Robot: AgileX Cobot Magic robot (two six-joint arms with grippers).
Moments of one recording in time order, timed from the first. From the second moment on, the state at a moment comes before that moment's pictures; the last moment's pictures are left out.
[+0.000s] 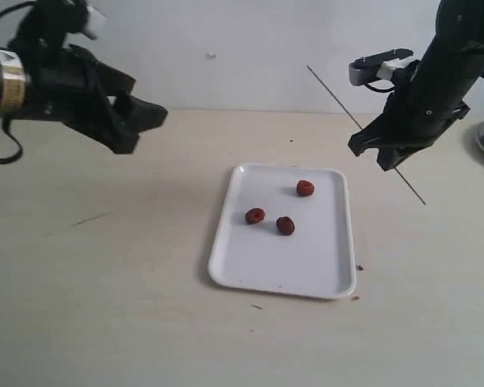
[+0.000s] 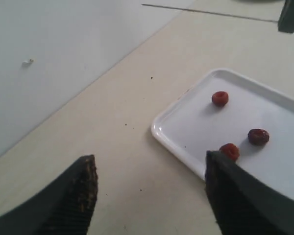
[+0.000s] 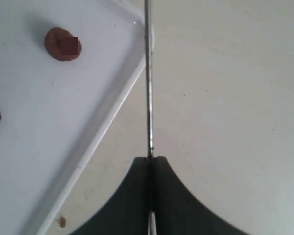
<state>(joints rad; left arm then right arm) -0.33 1.56 -1.01 1.75 -0.38 -1.31 0.03 1.96 -1.47 0.05 0.88 -0.26</state>
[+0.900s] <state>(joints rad) -0.47 1.77 -1.01 1.75 -0.27 -1.25 0.03 1.96 -1.47 0.14 0.83 -0.30</state>
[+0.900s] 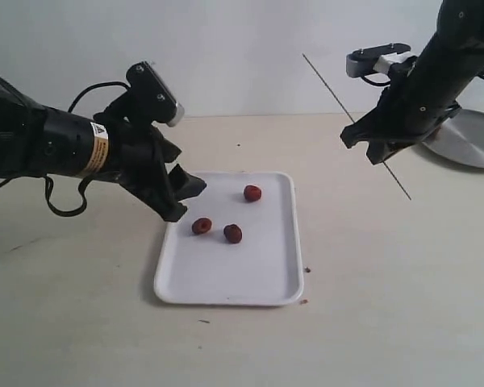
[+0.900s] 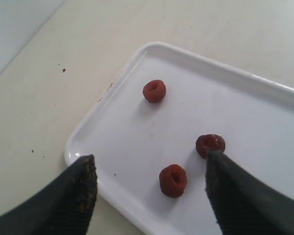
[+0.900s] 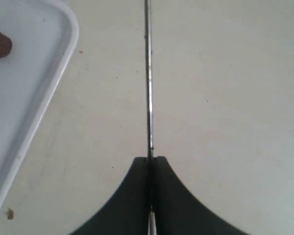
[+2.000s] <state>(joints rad) -0.50 1.95 -1.08 1.75 0.00 -1.11 0.03 1.99 -1.47 0.18 0.80 -0.37</state>
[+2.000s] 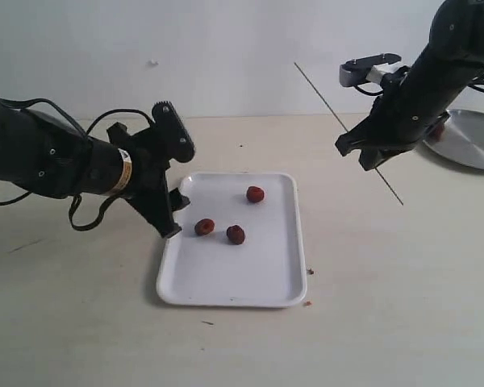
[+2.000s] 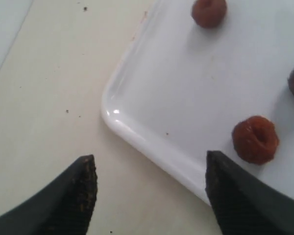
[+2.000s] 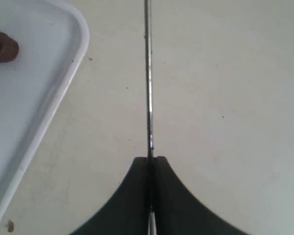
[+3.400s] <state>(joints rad) -0.62 2.03 -1.44 0.18 0.76 0.79 0.04 1.99 -1.47 0.23 0.78 -0.44</state>
